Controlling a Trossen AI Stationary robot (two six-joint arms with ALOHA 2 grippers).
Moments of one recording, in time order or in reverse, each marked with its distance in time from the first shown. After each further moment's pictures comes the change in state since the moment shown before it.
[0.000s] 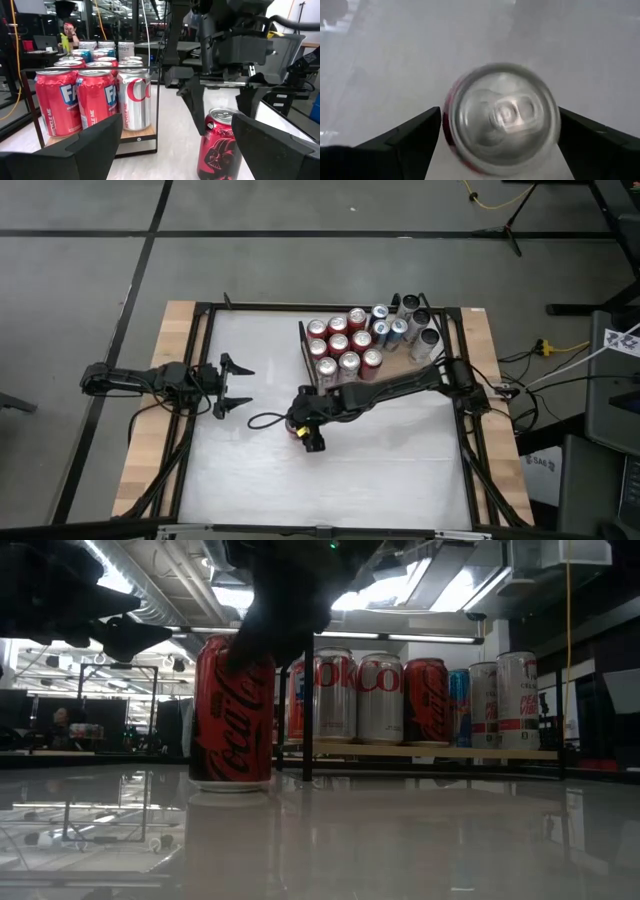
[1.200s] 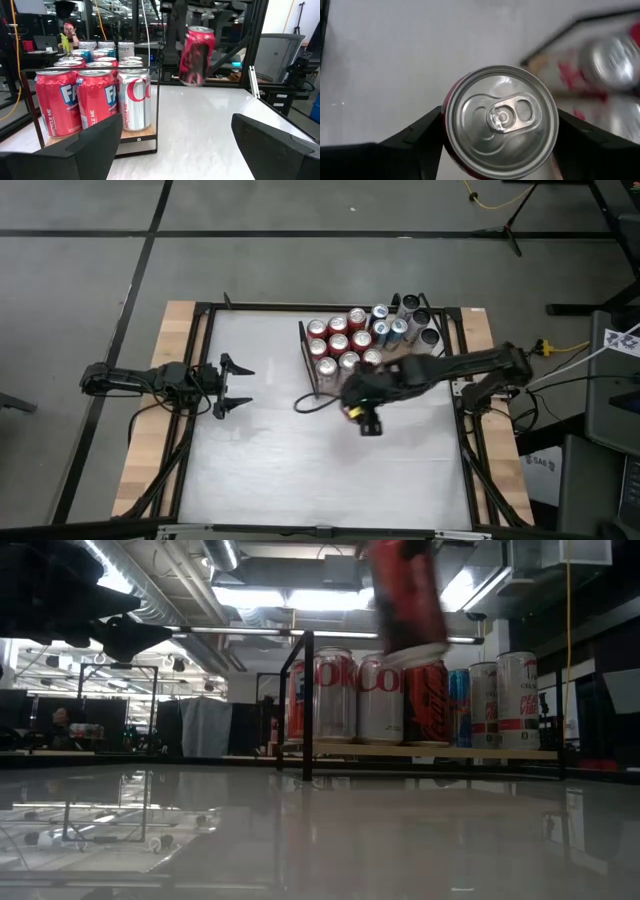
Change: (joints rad) left arm 0.000 0.000 0.000 0.000 0.000 0.001; right arm 0.022 -0.427 -0.020 -0.600 0.069 0.094
